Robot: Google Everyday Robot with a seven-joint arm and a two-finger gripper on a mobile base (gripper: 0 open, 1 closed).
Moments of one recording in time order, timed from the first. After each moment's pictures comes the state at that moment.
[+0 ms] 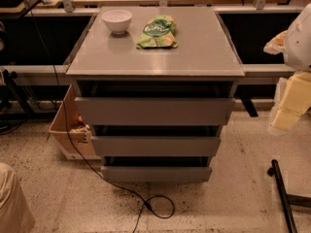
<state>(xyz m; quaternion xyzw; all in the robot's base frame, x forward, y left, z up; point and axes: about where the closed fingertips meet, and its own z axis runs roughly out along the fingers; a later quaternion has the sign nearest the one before) 0.438 -0.217 0.976 -0.60 0.78 -0.03 0.16</state>
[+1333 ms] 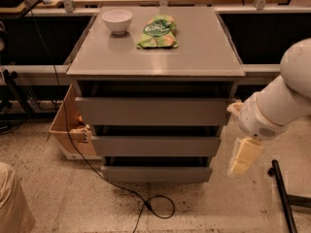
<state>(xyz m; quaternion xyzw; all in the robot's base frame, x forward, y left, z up) 0.457 -0.196 0.798 -0.62 0.77 0.05 0.17</state>
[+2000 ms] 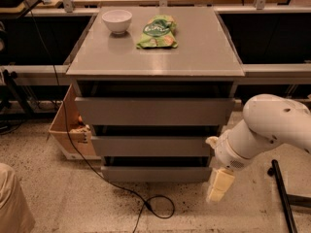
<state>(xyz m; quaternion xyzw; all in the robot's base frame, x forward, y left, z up) 0.442 -0.158 0.677 -0.63 0.76 0.12 0.14</state>
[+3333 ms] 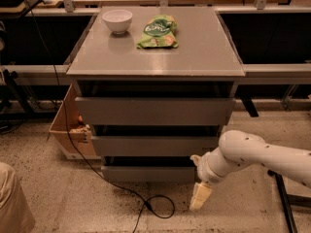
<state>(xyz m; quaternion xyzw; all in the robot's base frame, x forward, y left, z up) 0.479 -0.137 0.521 -0.63 0.74 0.15 0.16</state>
